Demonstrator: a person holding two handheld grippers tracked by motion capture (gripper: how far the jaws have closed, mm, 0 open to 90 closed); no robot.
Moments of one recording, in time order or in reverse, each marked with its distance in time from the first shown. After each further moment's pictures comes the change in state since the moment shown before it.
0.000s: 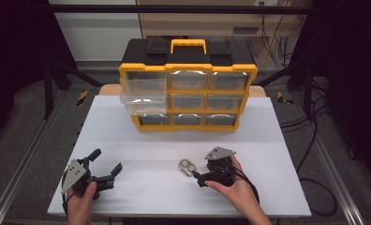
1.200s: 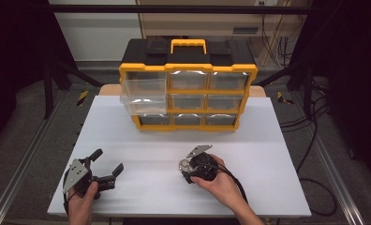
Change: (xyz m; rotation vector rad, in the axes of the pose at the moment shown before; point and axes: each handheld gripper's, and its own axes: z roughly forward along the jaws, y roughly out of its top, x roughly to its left) left arm -0.002 0.000 0.002 0.010 -0.012 0.006; right arm 0.016 0.018 0.044 0.172 0.059 -0.054
